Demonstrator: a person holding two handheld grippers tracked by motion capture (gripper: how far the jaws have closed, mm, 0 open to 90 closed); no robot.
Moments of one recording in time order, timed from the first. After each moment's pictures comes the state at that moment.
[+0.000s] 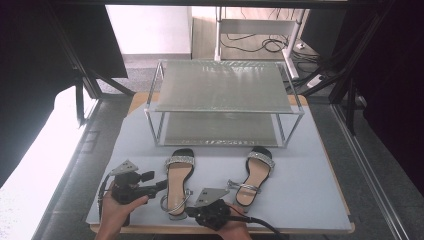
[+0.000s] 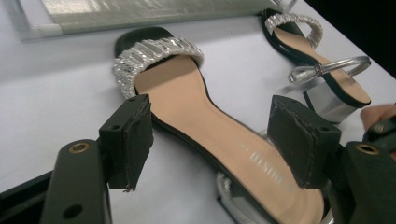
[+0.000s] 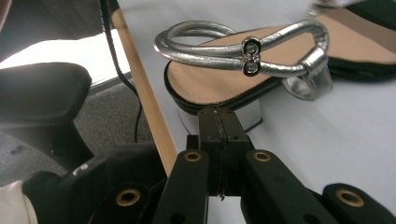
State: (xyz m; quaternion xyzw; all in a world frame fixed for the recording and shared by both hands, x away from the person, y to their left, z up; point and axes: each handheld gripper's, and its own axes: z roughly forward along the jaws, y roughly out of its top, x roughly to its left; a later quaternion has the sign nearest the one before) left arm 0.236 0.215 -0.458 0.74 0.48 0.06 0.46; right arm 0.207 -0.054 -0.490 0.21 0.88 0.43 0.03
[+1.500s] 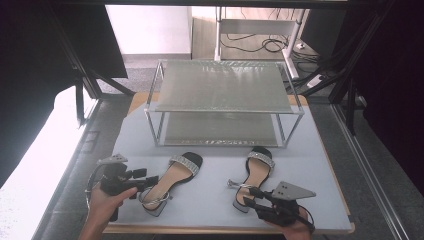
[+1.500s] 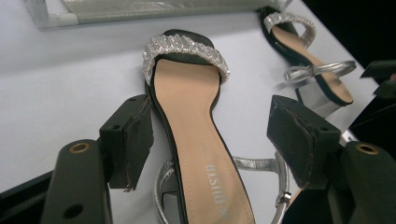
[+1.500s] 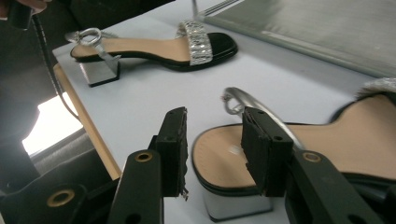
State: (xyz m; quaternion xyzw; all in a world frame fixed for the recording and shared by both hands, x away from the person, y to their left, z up) left arm 0.254 0.236 -0.443 0.76 0.49 0.00 0.44; right arm 0.206 -0.227 -0.466 0.33 0.79 0.51 0.11
